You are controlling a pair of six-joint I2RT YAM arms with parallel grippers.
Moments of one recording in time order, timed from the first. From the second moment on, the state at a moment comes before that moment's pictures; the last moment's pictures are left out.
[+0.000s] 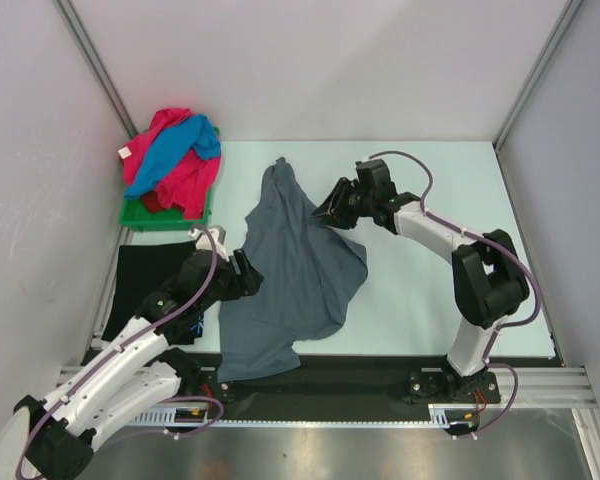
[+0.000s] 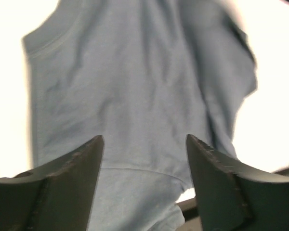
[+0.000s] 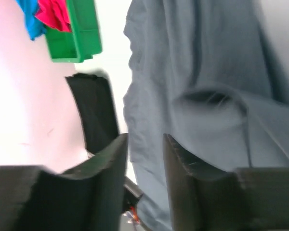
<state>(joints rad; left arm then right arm) -0.59 0.74 0.57 -0.46 -0.15 -0.66 0.48 1.78 1.28 -0.15 -0.36 0.98</state>
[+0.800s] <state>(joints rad) -0.73 1.31 0.77 -0.09 -0.05 -0.69 0.38 1.73 1.03 -0.07 -0.49 0.49</state>
